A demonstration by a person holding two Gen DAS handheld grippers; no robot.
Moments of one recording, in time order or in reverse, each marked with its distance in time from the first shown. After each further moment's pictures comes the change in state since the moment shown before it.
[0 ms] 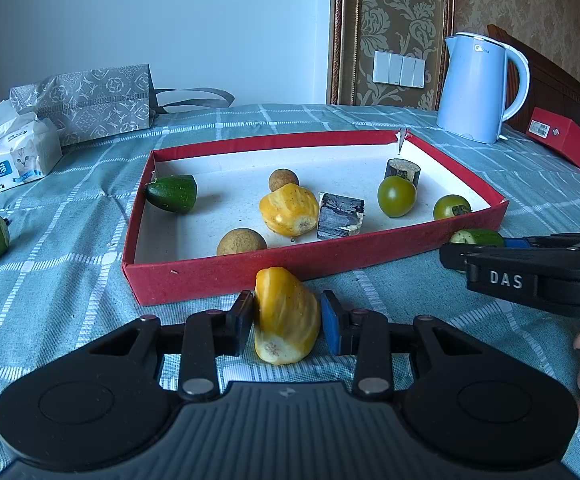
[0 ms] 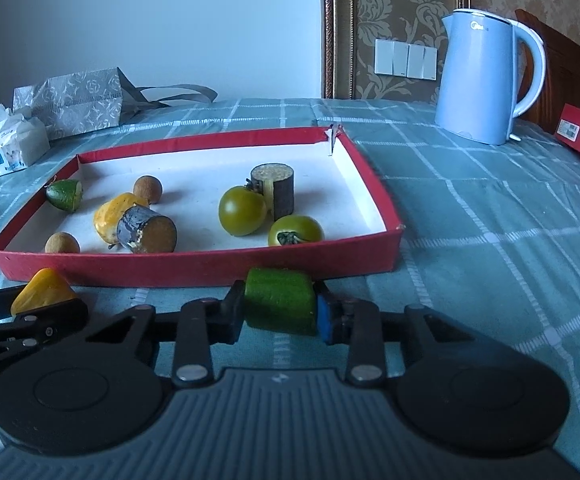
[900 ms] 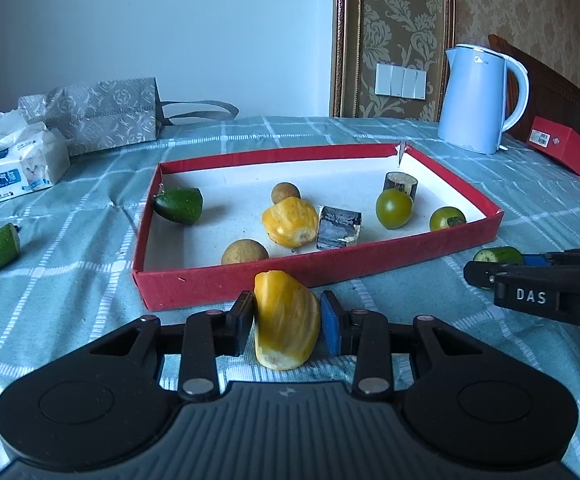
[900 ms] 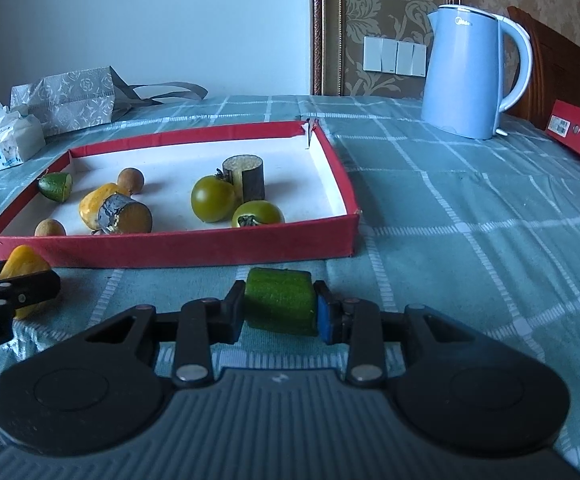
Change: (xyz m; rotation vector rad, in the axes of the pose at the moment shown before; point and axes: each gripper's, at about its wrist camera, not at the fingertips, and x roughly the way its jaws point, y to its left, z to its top) left arm -0.014 -0.005 0.001 0.000 -0.033 0.020; right arm -0.011 -0.025 -0.008 -0.003 0.008 -0.002
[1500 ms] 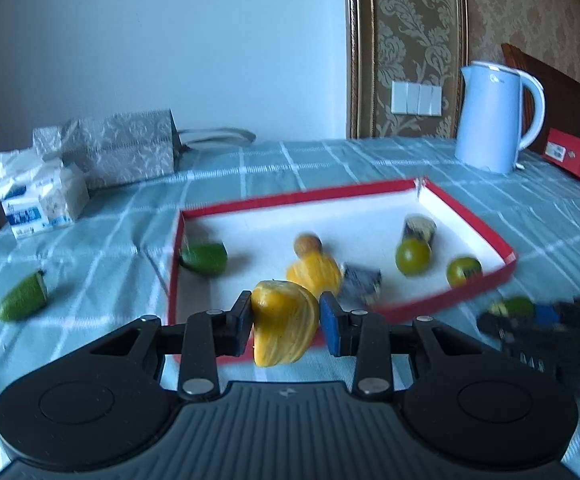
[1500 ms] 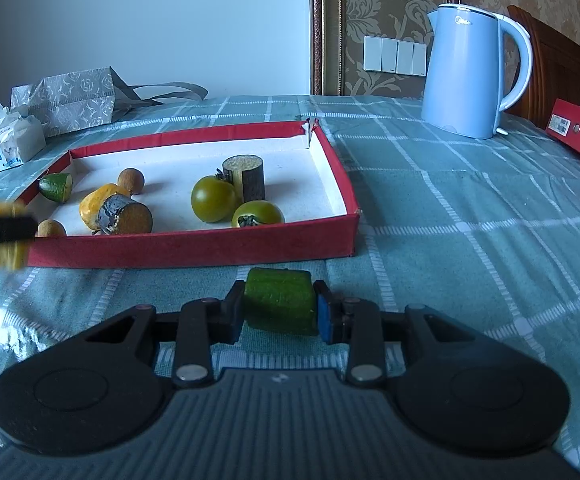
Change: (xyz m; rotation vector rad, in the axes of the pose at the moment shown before) left arm -0.003 0.007 0.045 0.018 -0.037 0.055; right arm 0.000 0.001 0.000 -0.002 0.001 -0.001
